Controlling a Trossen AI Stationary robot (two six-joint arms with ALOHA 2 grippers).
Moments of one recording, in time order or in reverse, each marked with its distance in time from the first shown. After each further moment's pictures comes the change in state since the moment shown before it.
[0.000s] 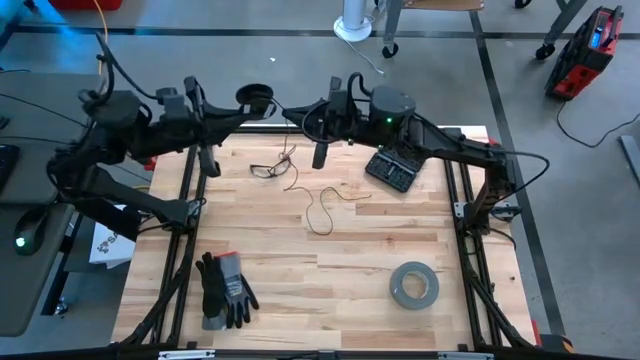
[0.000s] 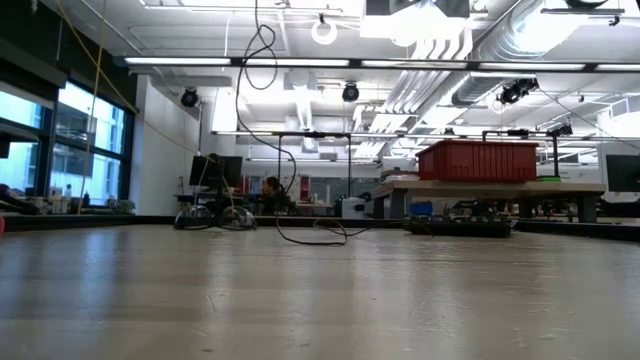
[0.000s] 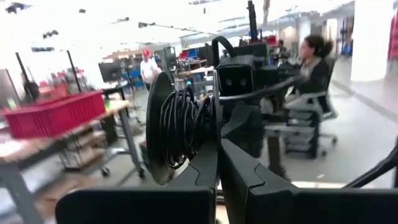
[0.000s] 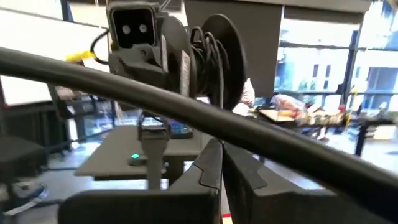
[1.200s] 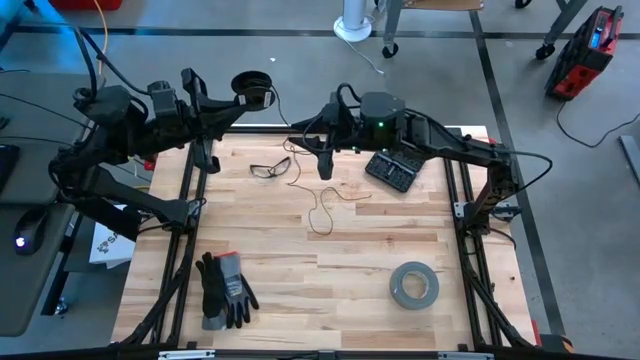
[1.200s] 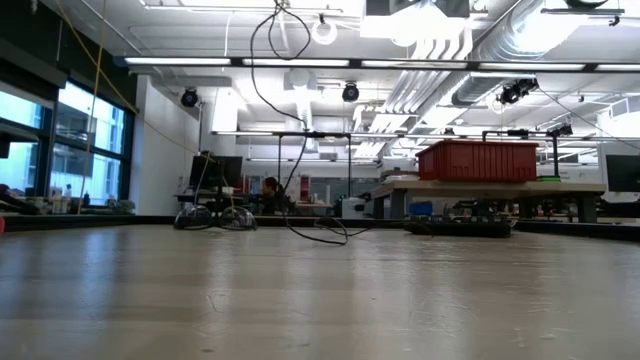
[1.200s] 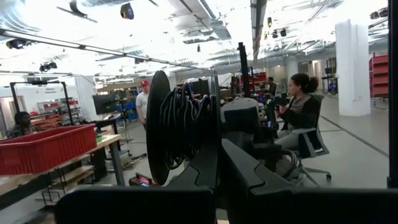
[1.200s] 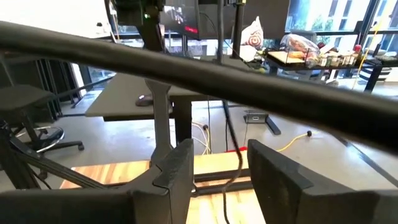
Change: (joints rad) left arm 0.000 0.021 0.001 0.178 0.060 0.019; right arm 0.006 -0.018 0.000 -0.284 -0.013 0.049
